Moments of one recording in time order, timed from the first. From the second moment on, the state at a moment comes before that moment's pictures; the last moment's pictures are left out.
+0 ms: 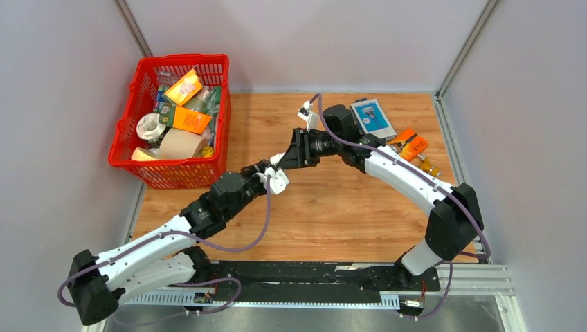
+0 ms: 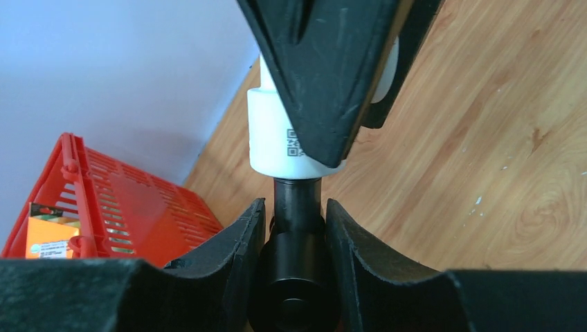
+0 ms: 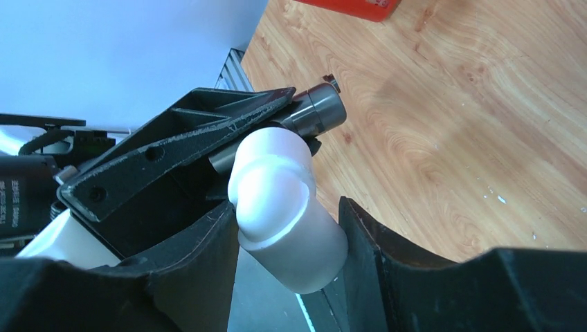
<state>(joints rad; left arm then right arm) -0.87 0.86 0.60 0.05 -0.23 0.64 0.65 1.56 1.30 -0.25 -0.72 0.62</state>
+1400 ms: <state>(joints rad) -0.66 1.10 0.97 -0.36 0.99 0.45 0.67 1.04 1.02 -0.32 -0.90 -0.73</state>
